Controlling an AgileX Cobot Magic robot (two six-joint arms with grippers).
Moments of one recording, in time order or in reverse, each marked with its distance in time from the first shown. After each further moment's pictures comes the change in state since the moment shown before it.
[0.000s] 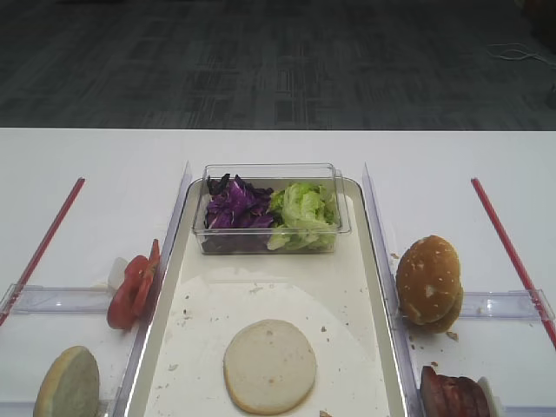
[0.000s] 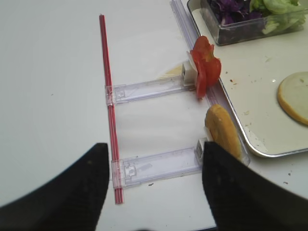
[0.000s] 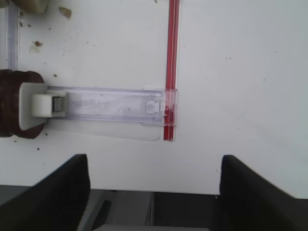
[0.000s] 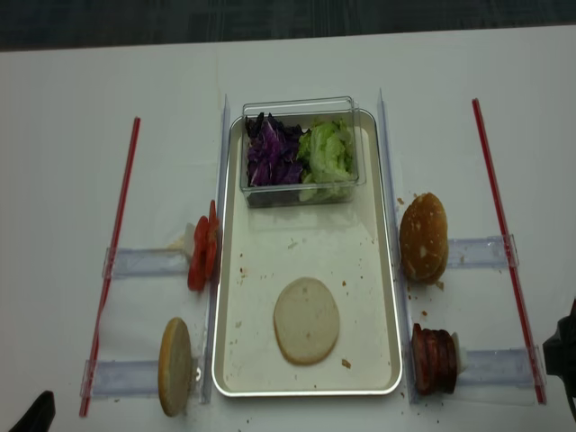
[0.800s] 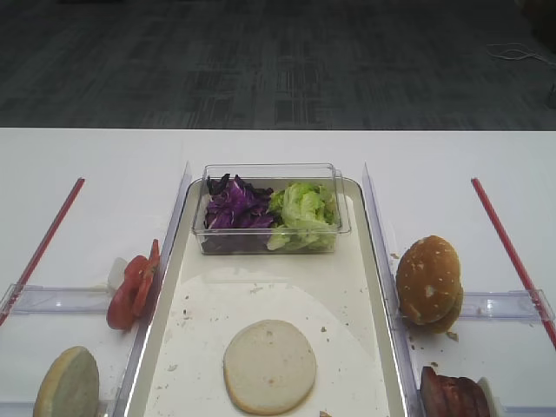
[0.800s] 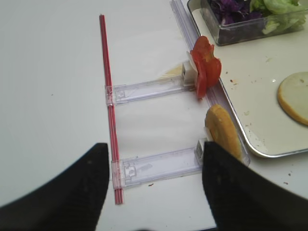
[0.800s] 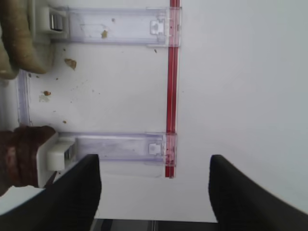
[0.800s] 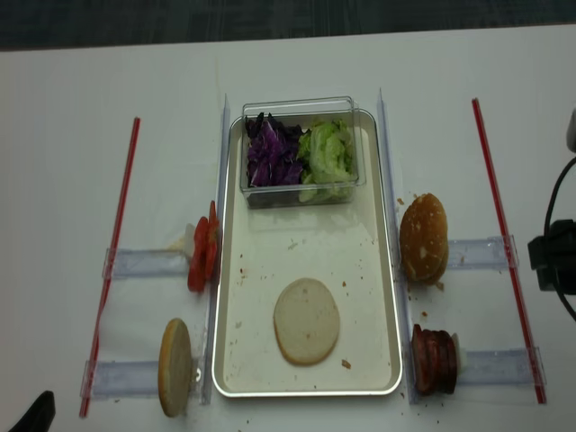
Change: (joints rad) left arm 0.000 0.000 0.000 0.000 0.000 0.000; right arm 0.000 0.356 -0.261 0.004 0.000 0.019
